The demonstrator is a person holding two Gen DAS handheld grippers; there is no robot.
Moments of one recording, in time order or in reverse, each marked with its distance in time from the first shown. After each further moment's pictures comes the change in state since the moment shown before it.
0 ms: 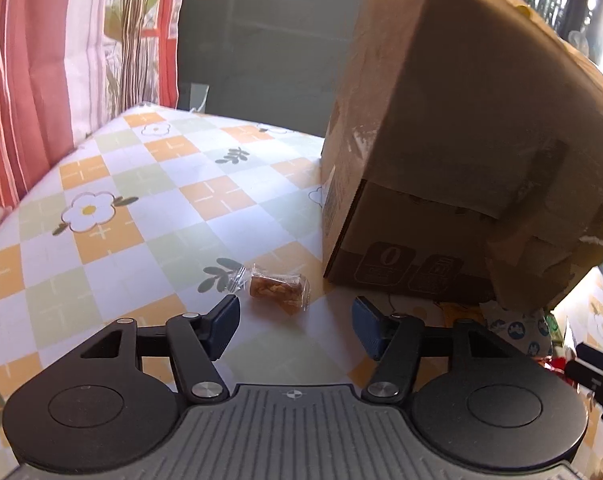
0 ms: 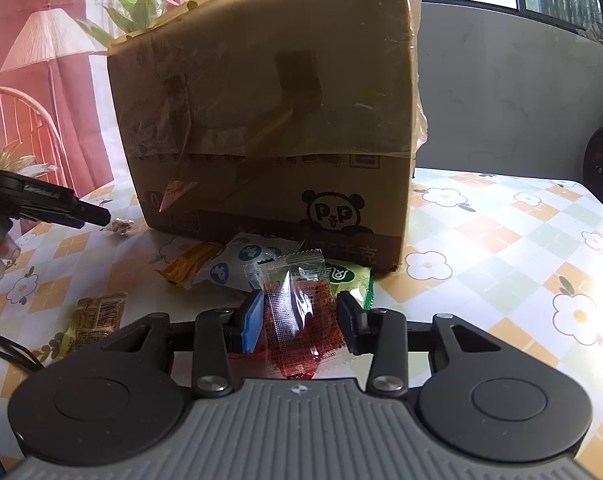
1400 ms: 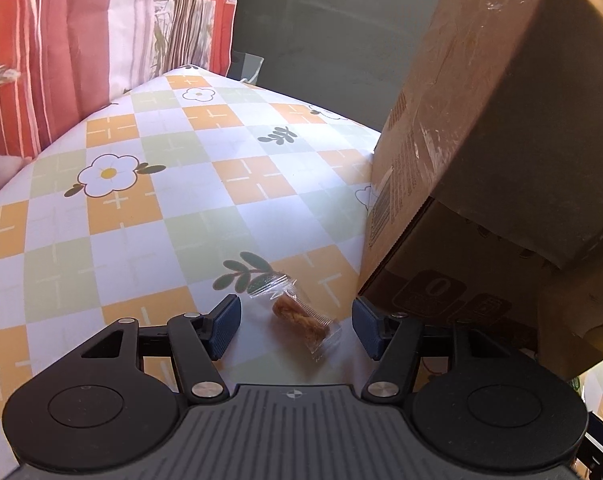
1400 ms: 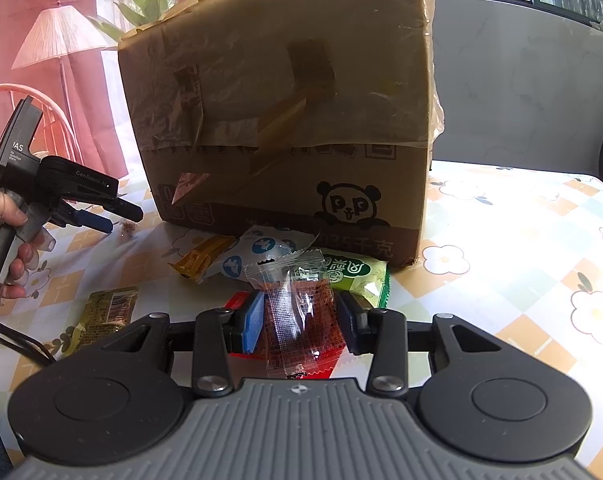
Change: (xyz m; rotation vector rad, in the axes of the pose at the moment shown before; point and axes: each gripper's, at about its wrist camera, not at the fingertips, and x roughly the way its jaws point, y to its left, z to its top) left arm 0.020 0.000 0.009 -0.129 0.041 0.136; right arm 0.004 0.002 -0.001 0.009 0.023 0.046
